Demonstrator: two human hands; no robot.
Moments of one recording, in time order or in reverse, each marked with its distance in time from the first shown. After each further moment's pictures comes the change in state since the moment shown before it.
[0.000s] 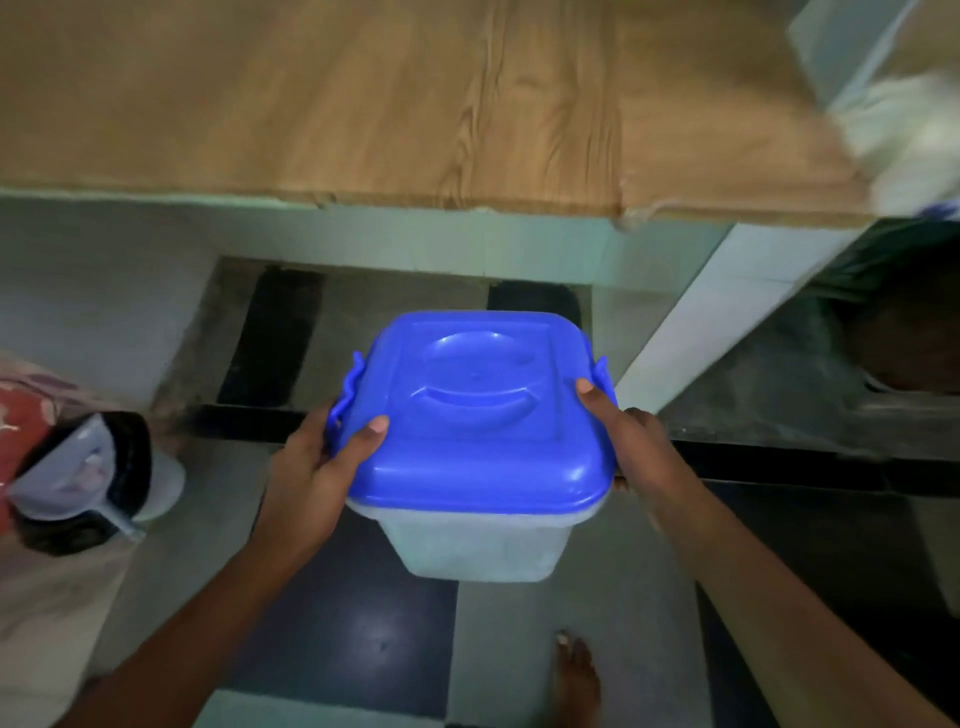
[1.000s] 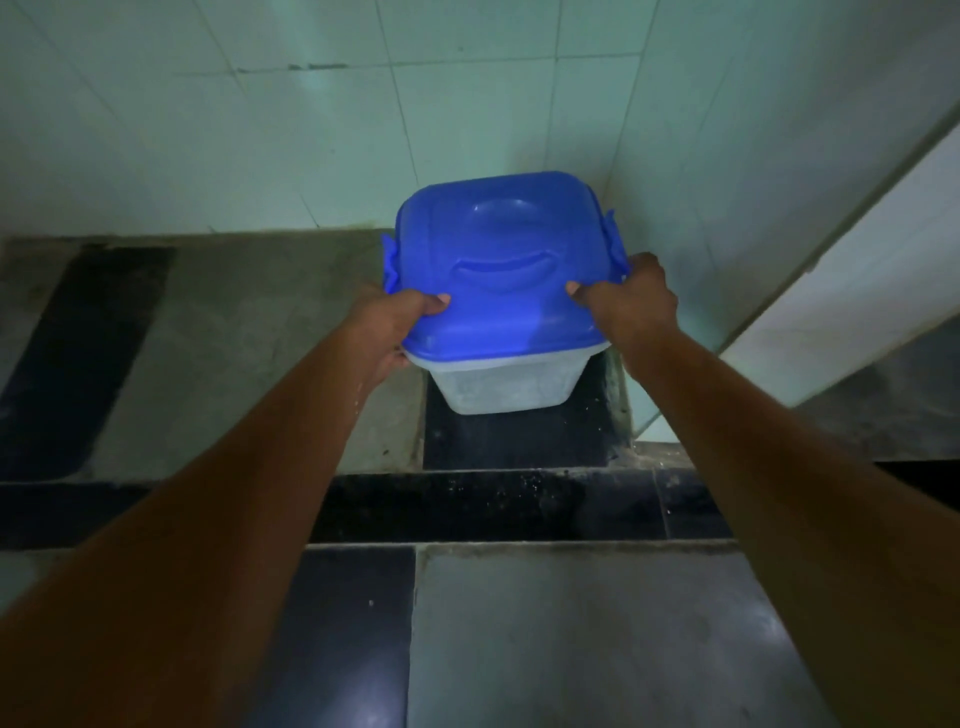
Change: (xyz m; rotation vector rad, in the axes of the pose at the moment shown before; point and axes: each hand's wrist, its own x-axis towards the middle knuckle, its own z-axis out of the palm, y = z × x) left_hand 0.411 -0.266 0.317 -0.166 -0.181 -0.382; right_hand 0.510 0.113 0.039 -0.190 0.387 -0.304
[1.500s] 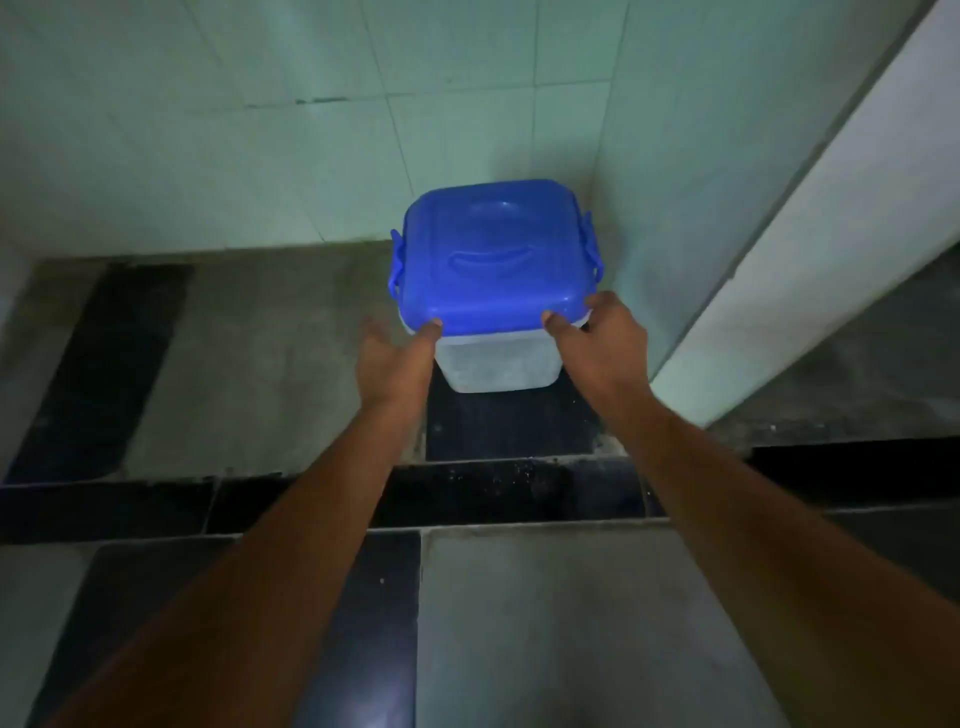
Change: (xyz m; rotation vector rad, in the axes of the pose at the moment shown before) left_hand -0.071 -0.022 0.014 0.112 0.347 0.219; right_hand -0.072 -0.001 -0.020 -0.061 0.020 -0.129
